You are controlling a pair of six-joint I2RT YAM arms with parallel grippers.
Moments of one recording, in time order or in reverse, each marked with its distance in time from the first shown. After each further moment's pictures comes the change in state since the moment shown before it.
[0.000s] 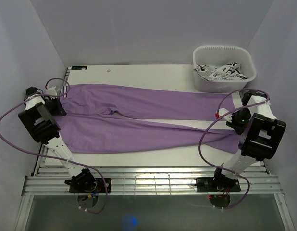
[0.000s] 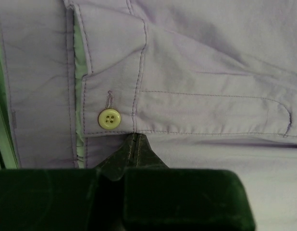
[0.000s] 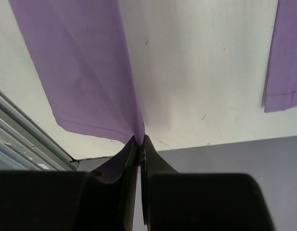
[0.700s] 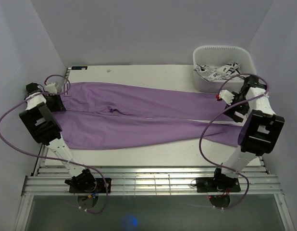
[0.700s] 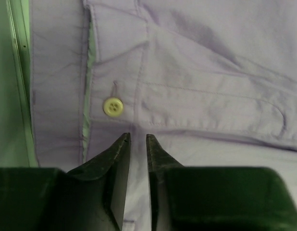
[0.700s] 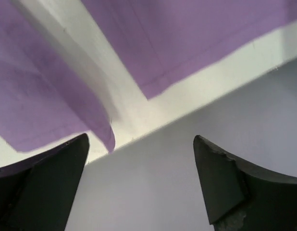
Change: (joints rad) left arm -0.037 -0.026 0.019 0.068 -0.067 -0.066; right arm 0.095 0.125 0.189 0.216 -0.007 0.273
